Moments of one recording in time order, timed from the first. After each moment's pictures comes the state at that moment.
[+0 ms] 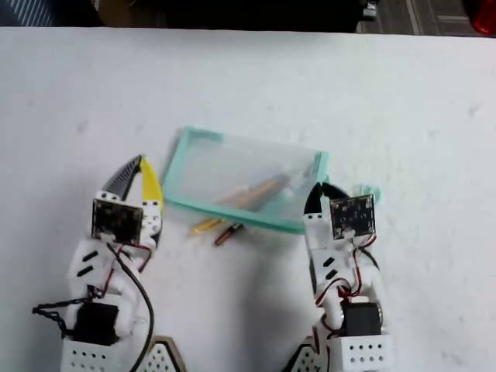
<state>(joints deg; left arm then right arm) 1.5 -104.0 88.7 32.5 -7.7 -7.4 -102.5 96.4 33.8 9.8</state>
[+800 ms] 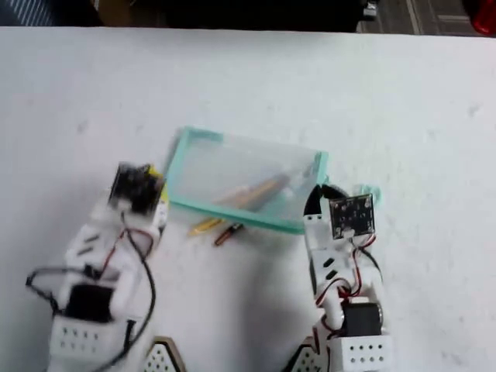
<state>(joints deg) 3.0 -80.7 73.4 43.3 -12.7 -7.5 -102.5 96.4 34.9 9.8</state>
